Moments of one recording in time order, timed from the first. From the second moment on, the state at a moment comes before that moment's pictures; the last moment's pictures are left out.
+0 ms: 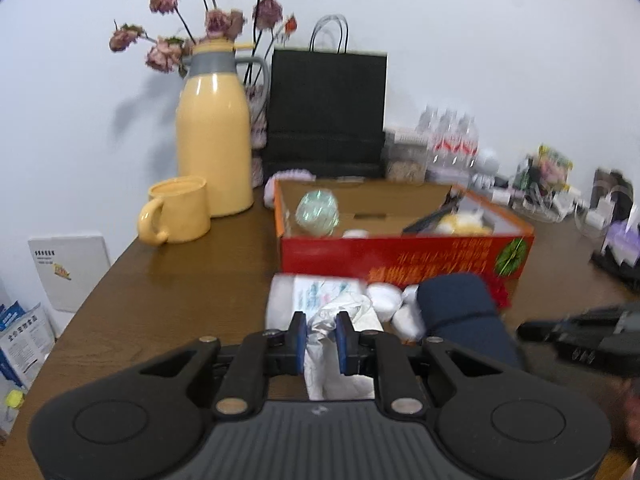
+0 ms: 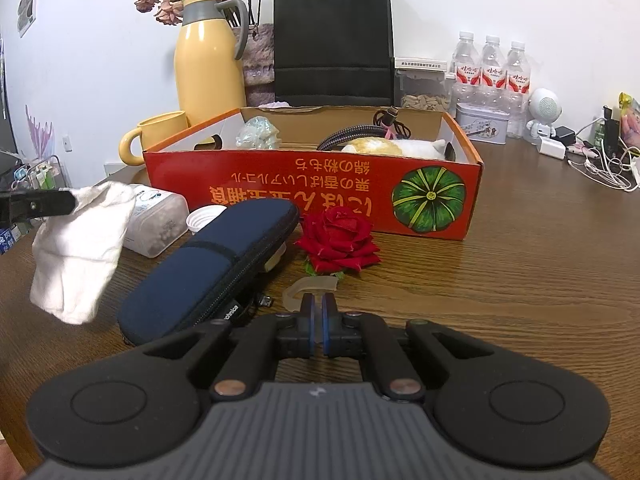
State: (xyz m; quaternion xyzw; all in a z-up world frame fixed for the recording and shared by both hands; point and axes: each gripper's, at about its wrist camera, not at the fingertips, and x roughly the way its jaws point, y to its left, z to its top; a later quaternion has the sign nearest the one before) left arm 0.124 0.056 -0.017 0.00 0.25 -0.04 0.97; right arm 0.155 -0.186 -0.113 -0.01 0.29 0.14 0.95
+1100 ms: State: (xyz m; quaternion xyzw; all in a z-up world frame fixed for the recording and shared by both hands) left arm 0.125 0.040 -0.058 -0.04 0.32 0.02 0.95; right arm 0.144 -0.188 -0.116 -0.01 0.28 0.16 0.95
